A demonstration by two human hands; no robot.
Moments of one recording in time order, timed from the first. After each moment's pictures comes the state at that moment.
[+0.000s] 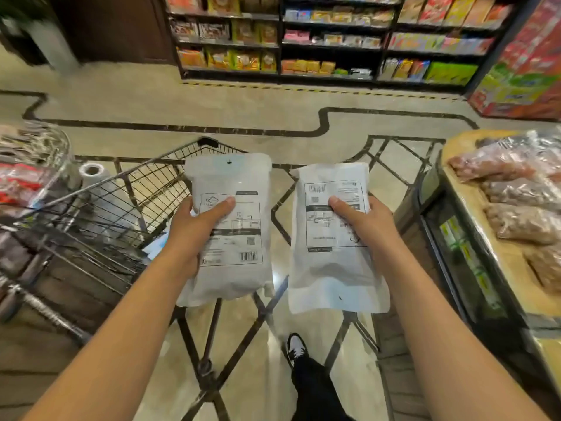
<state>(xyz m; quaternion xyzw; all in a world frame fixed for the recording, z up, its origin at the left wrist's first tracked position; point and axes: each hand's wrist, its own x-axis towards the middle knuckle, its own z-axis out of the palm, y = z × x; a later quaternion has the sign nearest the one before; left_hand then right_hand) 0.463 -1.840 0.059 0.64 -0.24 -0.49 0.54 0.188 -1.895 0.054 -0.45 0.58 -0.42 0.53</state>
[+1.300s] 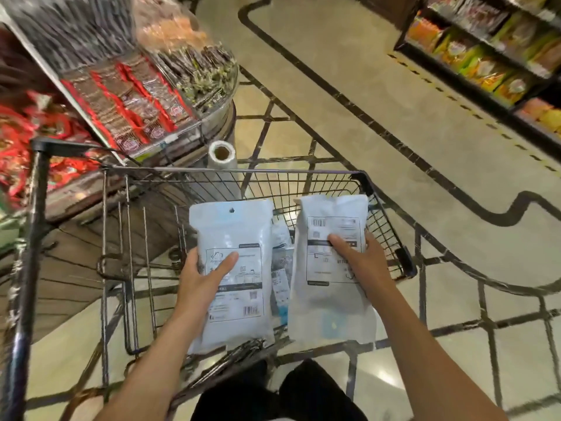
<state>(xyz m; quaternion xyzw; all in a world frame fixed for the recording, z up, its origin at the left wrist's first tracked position) 0.670 -1.983 -0.096 0.71 0.11 -0.31 0.63 0.539 -2.239 -0.083 -0.66 0.45 -0.09 0.59</state>
